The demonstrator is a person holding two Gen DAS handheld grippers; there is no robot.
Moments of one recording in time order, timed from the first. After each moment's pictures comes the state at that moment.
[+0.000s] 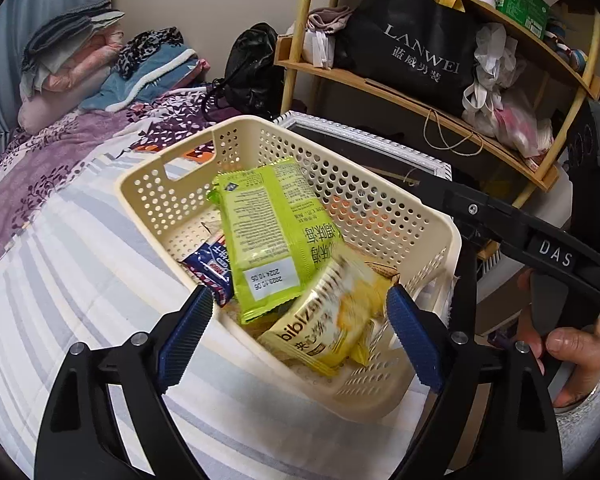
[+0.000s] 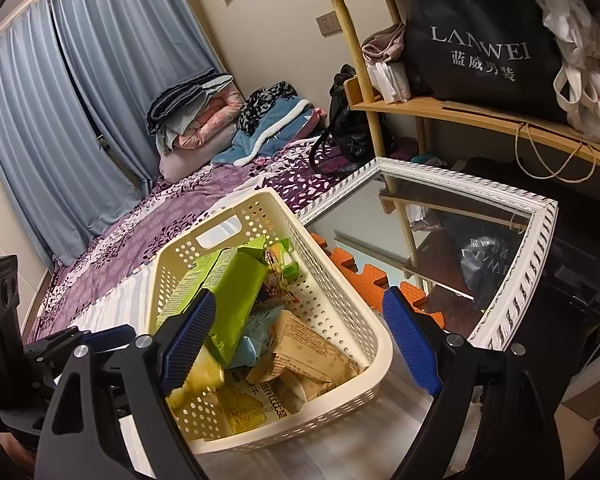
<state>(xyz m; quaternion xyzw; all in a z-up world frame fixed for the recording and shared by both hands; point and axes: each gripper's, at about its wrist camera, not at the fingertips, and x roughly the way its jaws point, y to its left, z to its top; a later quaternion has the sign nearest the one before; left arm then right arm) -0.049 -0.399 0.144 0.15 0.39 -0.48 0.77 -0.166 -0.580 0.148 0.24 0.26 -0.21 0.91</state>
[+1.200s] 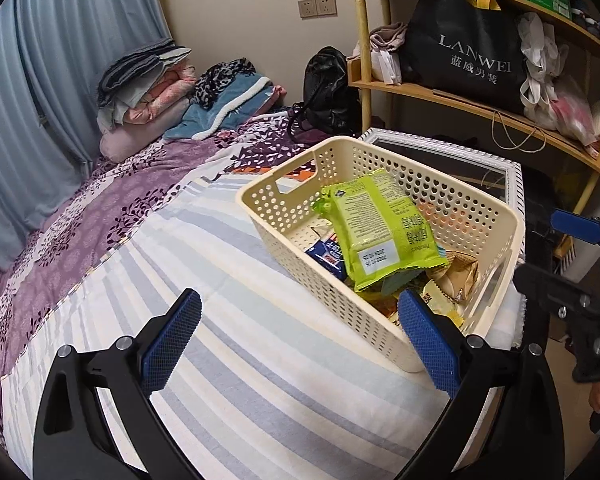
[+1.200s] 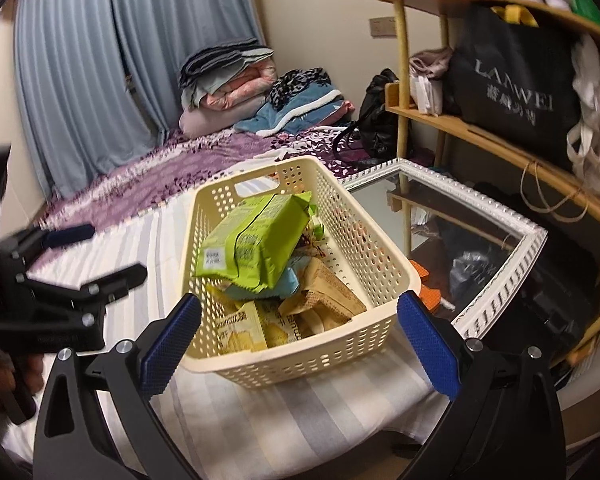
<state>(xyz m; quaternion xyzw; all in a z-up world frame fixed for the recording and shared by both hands) -0.060 -0.348 0.171 0.21 0.31 -0.35 0.86 -0.185 -0.498 0.163 0.11 0.32 -0.18 0.92</state>
